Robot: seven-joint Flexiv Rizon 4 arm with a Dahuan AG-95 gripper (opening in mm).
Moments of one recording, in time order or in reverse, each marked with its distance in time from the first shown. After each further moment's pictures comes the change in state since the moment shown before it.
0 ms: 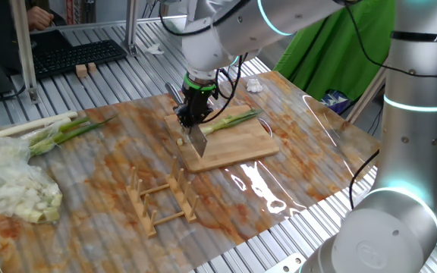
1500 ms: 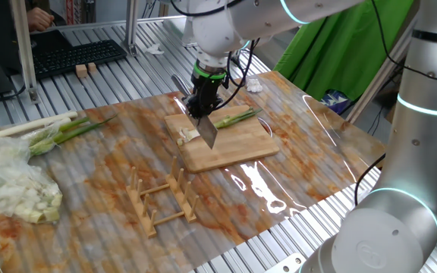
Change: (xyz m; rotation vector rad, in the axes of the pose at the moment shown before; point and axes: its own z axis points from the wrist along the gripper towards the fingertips) arm 0.001 -0.017 -0.035 0.005 -0.003 -0.051
